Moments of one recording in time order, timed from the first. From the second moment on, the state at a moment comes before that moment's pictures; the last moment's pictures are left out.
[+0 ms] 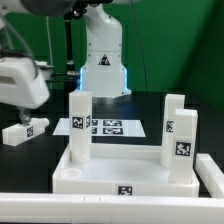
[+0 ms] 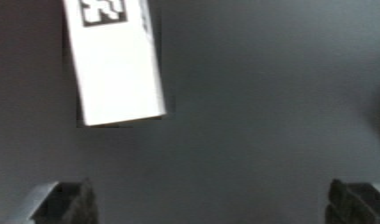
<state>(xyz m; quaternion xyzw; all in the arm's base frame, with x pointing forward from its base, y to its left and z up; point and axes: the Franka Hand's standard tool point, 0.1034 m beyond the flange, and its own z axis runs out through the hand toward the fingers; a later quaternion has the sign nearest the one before) 0.458 -0.214 0.059 -0.94 0.30 0.17 0.06</state>
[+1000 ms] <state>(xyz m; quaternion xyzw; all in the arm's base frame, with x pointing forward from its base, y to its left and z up) 0.429 -0.216 0.038 -0.87 0.23 0.40 0.17</state>
